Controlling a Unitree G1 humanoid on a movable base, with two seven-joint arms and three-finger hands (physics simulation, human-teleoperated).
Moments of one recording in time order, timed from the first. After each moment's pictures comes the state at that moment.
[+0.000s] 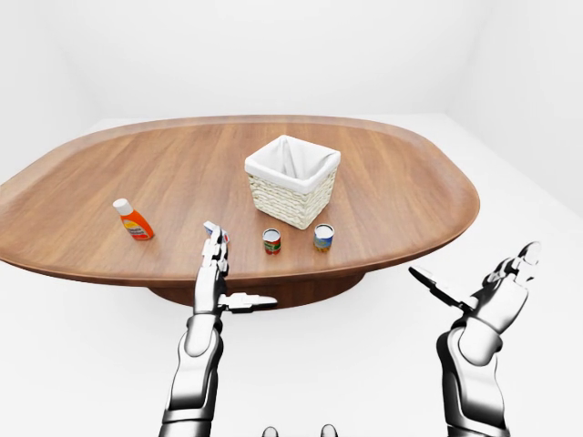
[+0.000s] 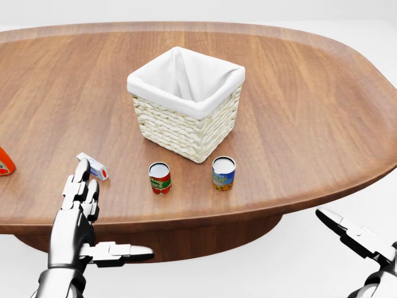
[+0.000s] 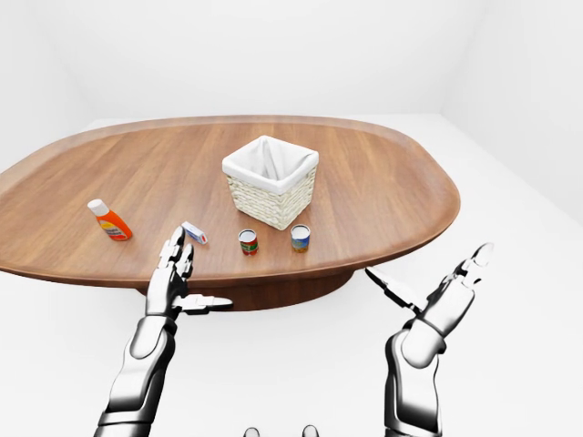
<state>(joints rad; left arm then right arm) -0.01 0.02 0.04 0.03 -0.02 -0.02 -0.03 0.06 0.00 -0.28 -0.20 0.00 -0.01 -0.52</state>
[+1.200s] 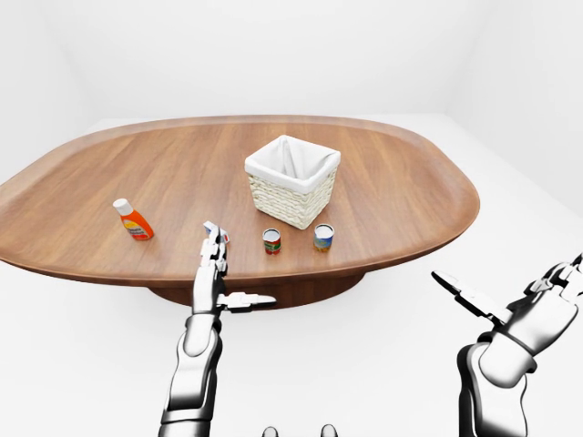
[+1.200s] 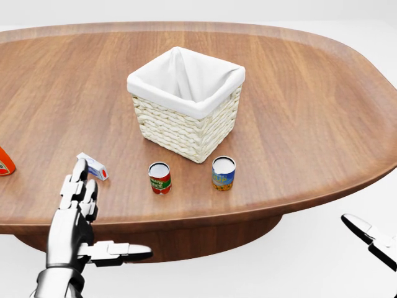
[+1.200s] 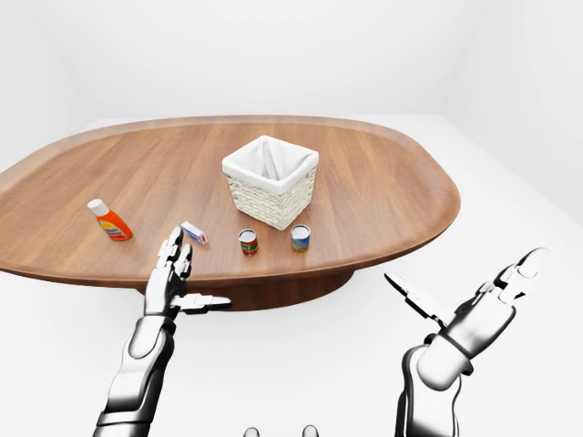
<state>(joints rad) -0.01 0.02 0.05 0.02 -0.03 -0.01 -0.02 0.14 0.04 -0.36 -0.36 -0.13 -0.05 -0.52</state>
